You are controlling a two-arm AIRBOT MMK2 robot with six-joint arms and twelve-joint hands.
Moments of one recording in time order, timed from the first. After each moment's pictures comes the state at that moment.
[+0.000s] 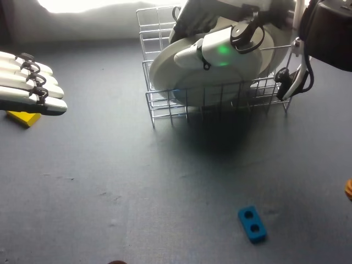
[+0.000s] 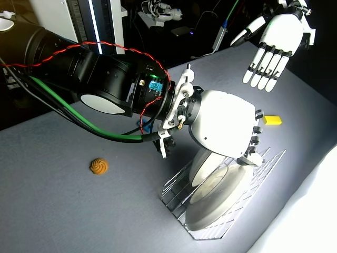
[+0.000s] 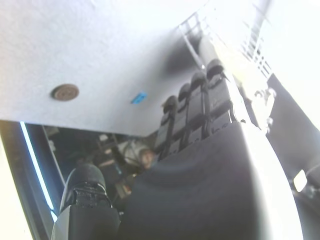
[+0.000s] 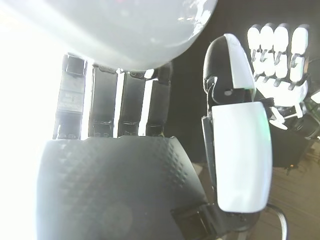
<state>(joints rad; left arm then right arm) 0.33 -0.69 1.39 1.89 -1.06 -0.54 -0.36 -1.25 1.23 0.29 0.29 -1.00</state>
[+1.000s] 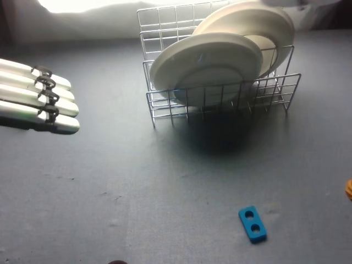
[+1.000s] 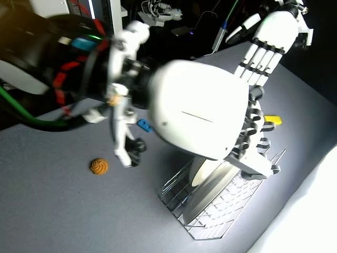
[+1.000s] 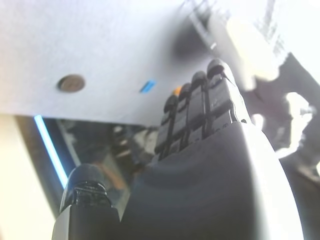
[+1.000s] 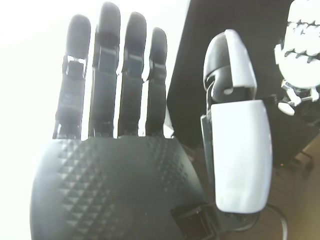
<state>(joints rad) 0.31 -0.69 1.37 1.88 -1.13 -0.48 -0.23 -0.90 1.03 0.22 0.28 -1.05</state>
